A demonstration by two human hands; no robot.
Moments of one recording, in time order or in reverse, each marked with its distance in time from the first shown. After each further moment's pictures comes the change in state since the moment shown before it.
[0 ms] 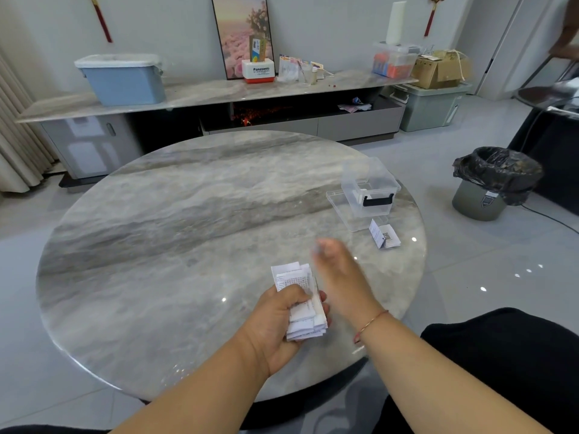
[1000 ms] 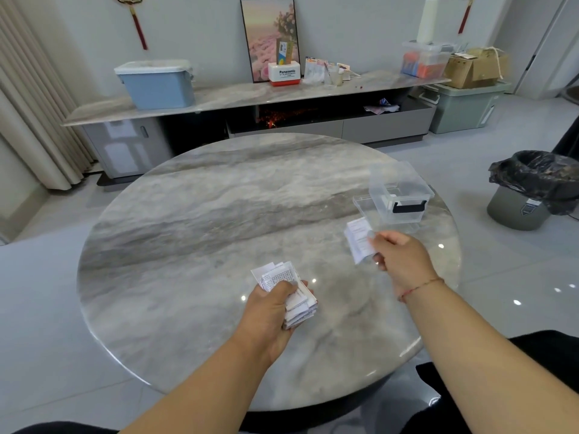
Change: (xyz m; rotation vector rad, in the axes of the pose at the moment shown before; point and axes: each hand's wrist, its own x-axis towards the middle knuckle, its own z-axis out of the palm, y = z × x) left_hand 0.016 0.018 -0.038 -0.078 0.267 0.164; right_hand 0.053 0.010 -0.034 0.253 0.238 0.224
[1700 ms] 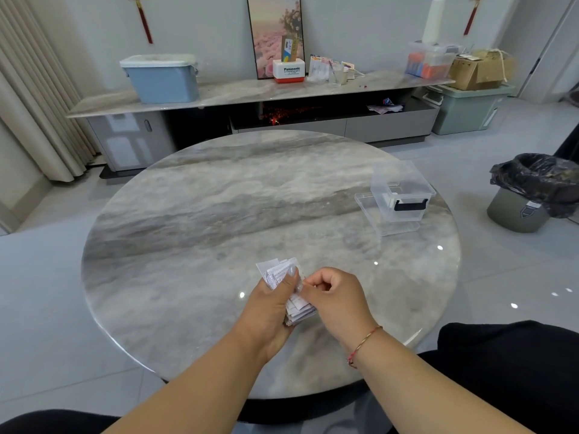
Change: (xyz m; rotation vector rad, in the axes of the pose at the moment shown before) left_hand -0.004 -0.002 -0.012 0.036 -0.210 0.029; right_hand -0.084 0.027 0.064 -0.195 -0.276 -0.172
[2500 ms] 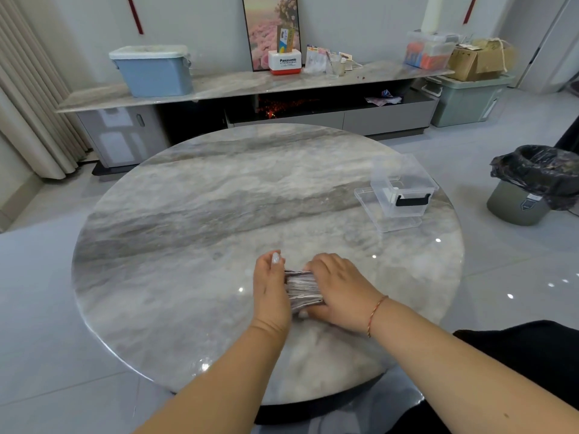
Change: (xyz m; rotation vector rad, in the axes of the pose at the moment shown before) left_hand 0.036 -0.019 0.002 0.376 0.344 0.372; right_hand 0.047 0.030 -0.024 -1.083 -0.373 -0.572
